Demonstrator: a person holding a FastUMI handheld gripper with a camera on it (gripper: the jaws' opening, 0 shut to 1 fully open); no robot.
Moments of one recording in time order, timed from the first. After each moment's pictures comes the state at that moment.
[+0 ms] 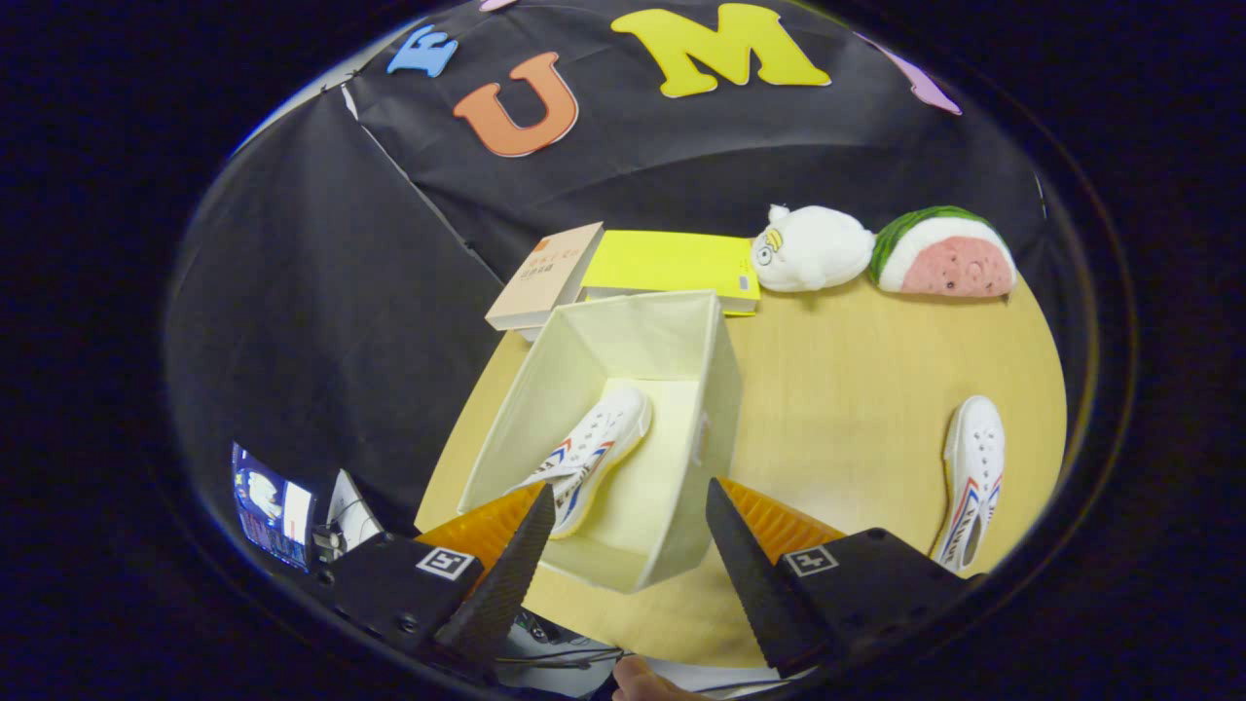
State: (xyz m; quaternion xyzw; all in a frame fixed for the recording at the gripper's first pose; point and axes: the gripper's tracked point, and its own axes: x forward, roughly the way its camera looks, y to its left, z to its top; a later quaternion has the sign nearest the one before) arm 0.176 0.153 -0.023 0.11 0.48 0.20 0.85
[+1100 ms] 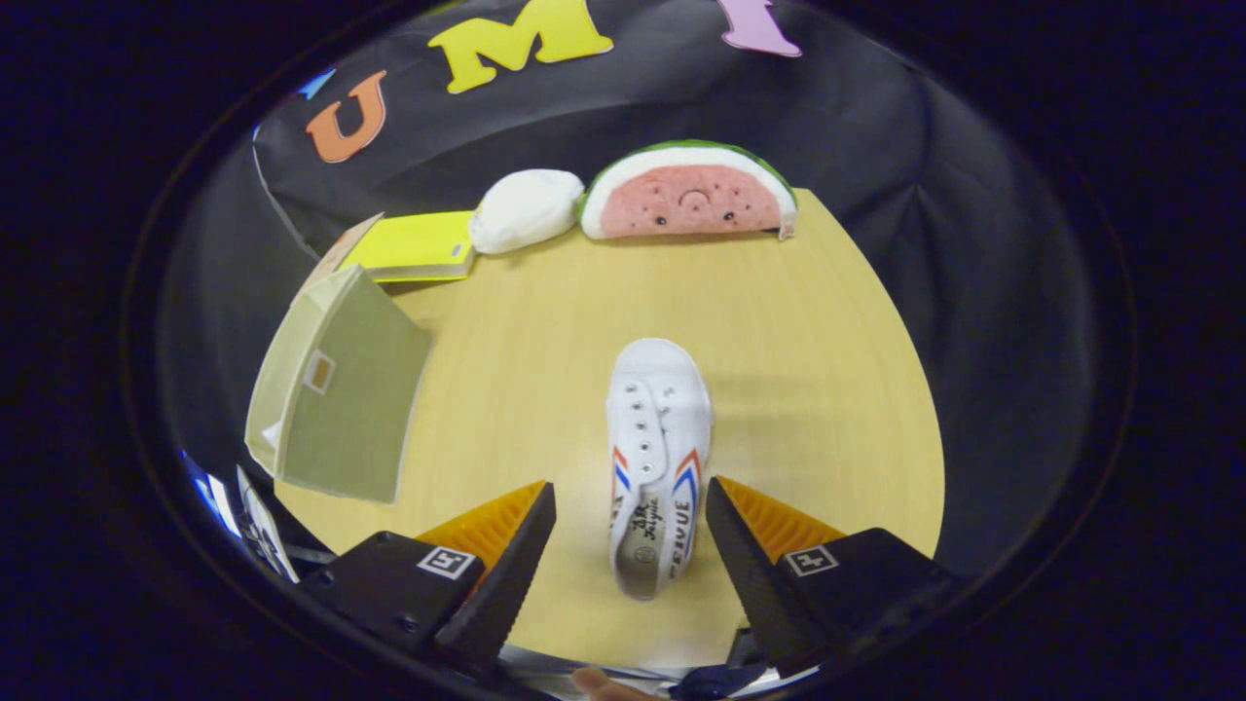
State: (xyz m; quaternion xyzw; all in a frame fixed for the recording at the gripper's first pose) arm 0.172 -0.147 -0.132 0.07 0.54 0.02 0.84
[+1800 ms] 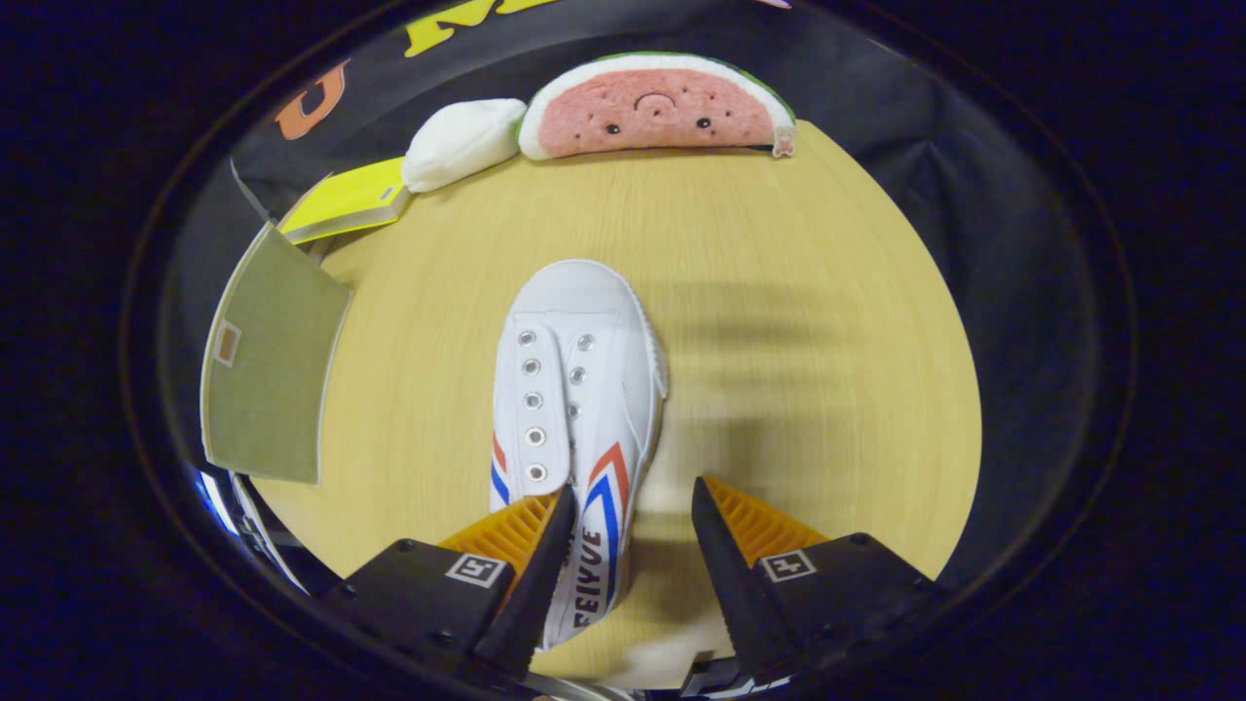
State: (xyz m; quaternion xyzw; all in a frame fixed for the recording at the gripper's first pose) arm 0.189 -0.167 -0.207 0.06 0.60 0.04 0.79
